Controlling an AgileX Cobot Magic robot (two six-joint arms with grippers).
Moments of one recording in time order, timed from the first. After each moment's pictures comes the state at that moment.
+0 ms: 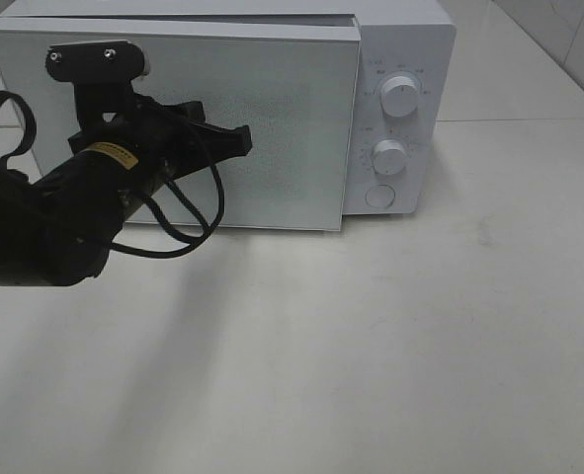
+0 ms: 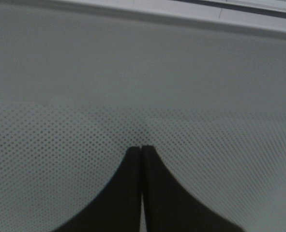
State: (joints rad) left arm -0.70 1.92 -0.84 -0.46 -0.89 0.13; right arm 0.05 0.00 -0.51 -0.05 1.04 -0.04
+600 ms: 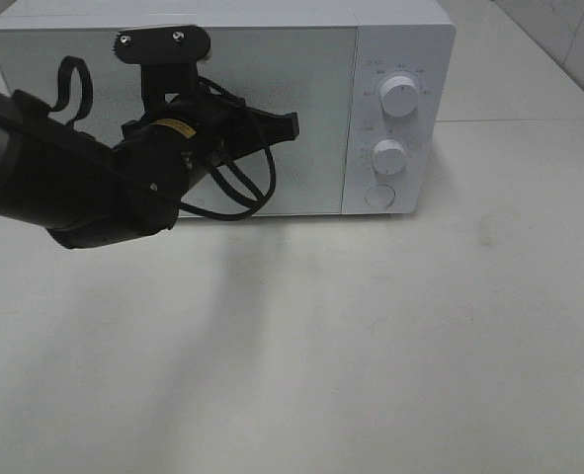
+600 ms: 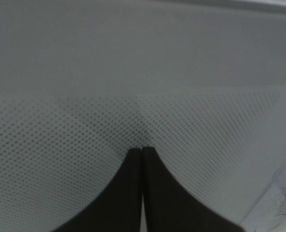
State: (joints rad) left arm -0.74 2.01 -1.05 -0.61 -0.73 0.28; right arm 0.05 0.00 -0.51 -0.05 1.04 -0.04
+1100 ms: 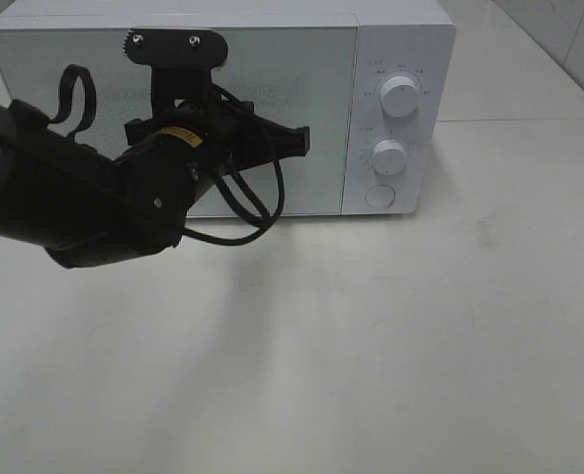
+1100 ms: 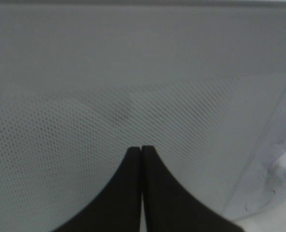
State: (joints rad) left arm -0.81 1.96 -0.98 -0.65 -0.76 0.37; right arm 0.05 0.00 -0.51 -0.05 1.04 -0.04
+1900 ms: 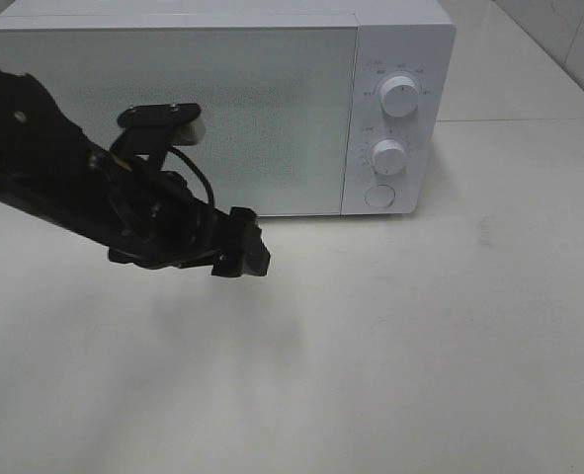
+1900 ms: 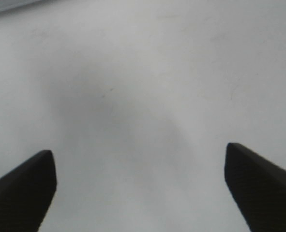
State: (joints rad) left arm -0.63 1.72 -0.92 -0.56 0.30 0.33; right arm 0.05 0.00 -0.51 -0.05 1.04 -0.04
